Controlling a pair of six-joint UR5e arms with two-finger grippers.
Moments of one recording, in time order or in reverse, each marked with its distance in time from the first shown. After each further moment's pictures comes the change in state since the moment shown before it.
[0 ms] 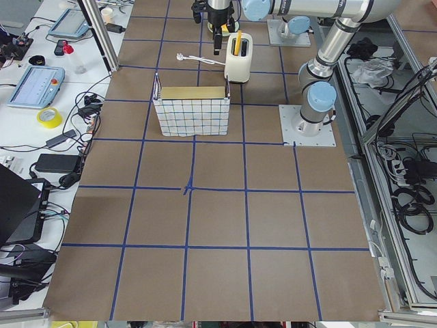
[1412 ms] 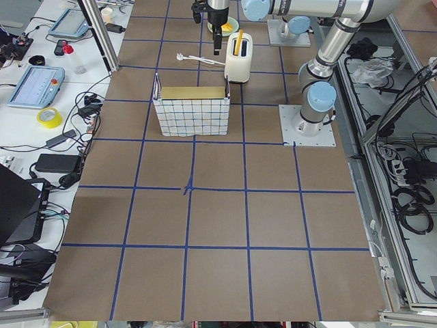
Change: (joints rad) left arm 0.000 0.000 0.000 0.000 0.000 0.000; right arm 0.003 -0.041 -0.434 0.092 -0.206 0.064
